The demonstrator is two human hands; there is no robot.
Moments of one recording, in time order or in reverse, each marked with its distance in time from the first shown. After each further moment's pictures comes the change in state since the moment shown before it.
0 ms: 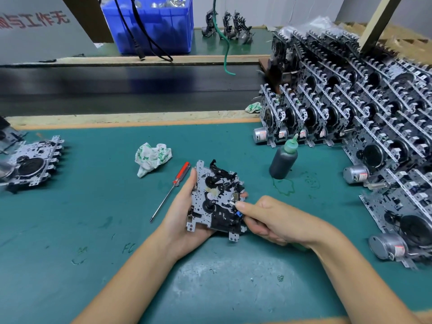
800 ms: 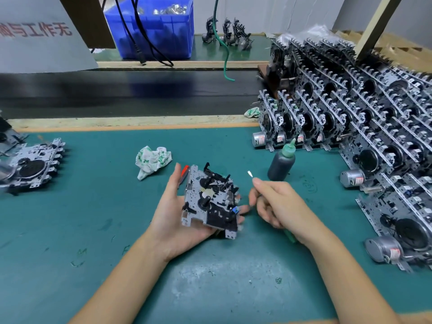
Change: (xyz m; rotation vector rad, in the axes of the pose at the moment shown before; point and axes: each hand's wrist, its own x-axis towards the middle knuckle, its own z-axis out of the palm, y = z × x) left_hand -0.012 0.010 0.001 -0.144 -0.140 -0.014; right_hand 0.009 0.009 -0.007 0.226 0.408 -0.157
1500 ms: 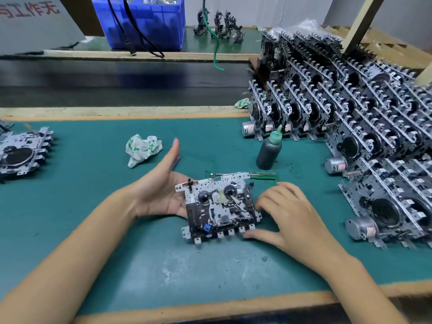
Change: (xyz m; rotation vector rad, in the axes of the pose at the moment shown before) left_hand -0.003 0.039 -0.001 0.554 0.085 -0.315; right_hand -0.049 0.030 -0.018 -1.152 0.181 -0.681
